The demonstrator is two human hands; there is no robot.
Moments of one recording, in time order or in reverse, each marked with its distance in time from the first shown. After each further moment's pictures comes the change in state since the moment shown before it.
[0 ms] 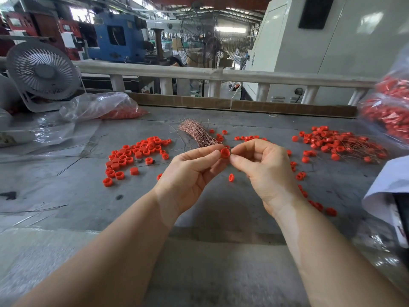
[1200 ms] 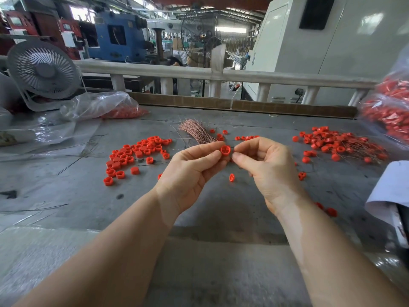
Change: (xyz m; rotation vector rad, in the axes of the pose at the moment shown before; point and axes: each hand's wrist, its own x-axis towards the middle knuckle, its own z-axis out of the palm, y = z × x) left_hand -0.001 0.001 0.002 0.080 -0.016 0.071; right_hand 0.002 0.003 -0.004 -0.007 -0.002 -0.052
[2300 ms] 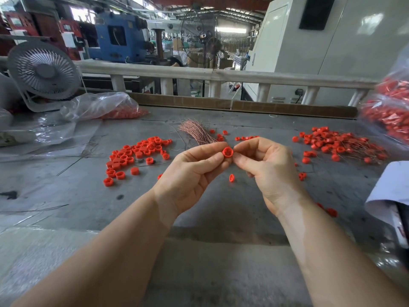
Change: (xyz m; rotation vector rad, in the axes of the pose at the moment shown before) left_hand -0.001 0.000 -0.001 -0.045 -0.087 -0.040; right_hand -0.001 -0.001 -0.001 0.140 -0.053 0.031
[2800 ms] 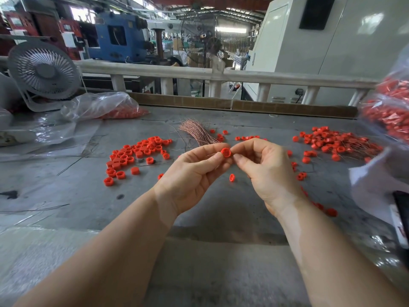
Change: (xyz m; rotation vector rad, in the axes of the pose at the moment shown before) left_hand 0.002 -0.001 -0.001 -0.037 -0.018 -0.032; right_hand 0.000 0.003 0.002 -0.164 -0.010 -0.054
